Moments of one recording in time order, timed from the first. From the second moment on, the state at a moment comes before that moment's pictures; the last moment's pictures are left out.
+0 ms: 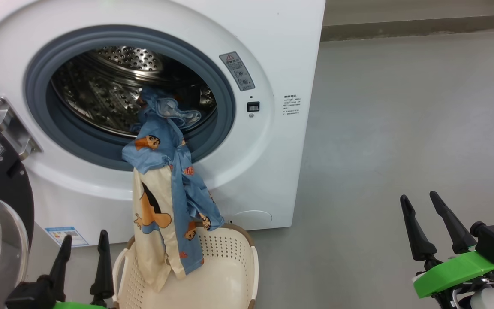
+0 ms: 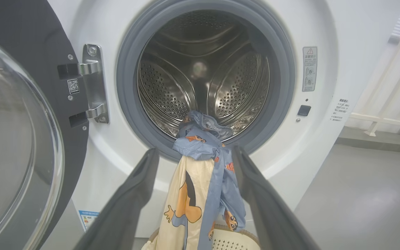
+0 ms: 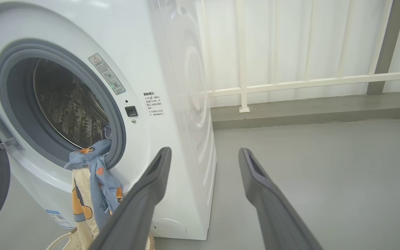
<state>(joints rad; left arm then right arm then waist) -0.07 0.11 0.01 0.30 -0.33 -0.13 -0.26 -0.09 -0.26 0.15 0.27 0.47 0.12 -0.25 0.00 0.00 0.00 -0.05</state>
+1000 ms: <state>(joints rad) -0.43 0.18 -0.16 0.87 -0.46 -0.13 -0.23 -0.22 -0.25 0.16 0.23 0.47 0.12 -0.25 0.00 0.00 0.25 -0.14</state>
